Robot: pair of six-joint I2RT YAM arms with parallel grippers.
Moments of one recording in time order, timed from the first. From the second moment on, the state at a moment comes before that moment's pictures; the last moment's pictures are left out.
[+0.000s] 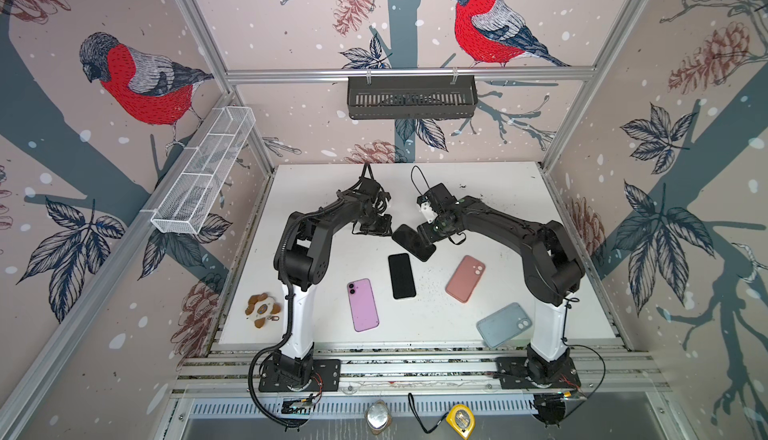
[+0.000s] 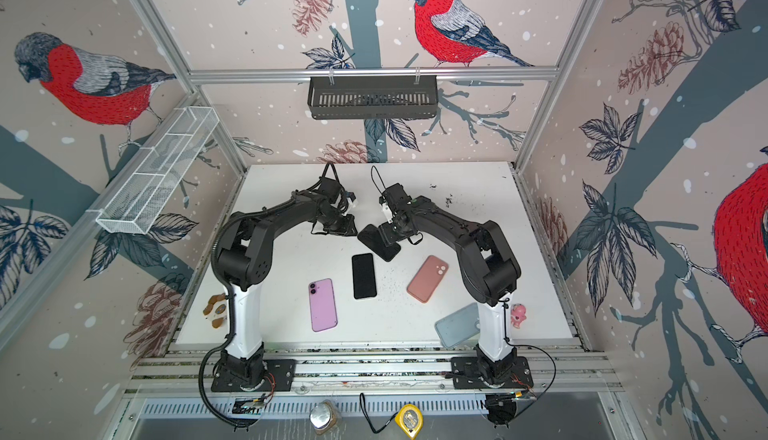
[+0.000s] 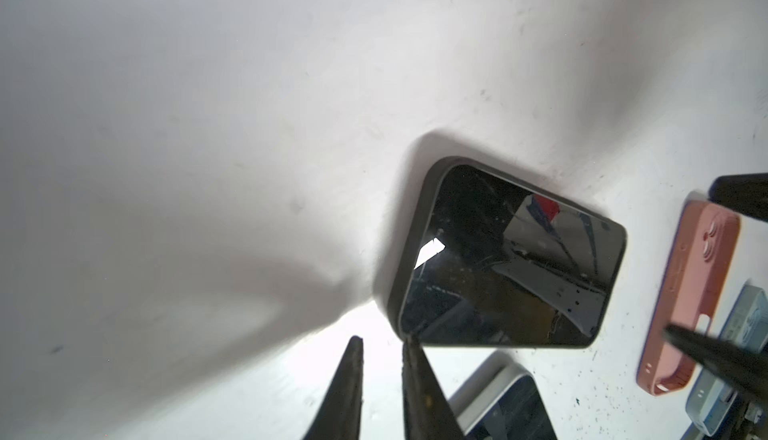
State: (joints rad) left arm -0.36 2.07 1.51 -0.64 0.42 -0.08; right arm 0.60 1.94 1.43 -0.65 -0.10 0.07
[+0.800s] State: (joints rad) left arm -0.31 1.84 1.41 -0.49 0.39 -0.11; right arm 0.68 2.12 1.54 -0.70 0.02 0.04
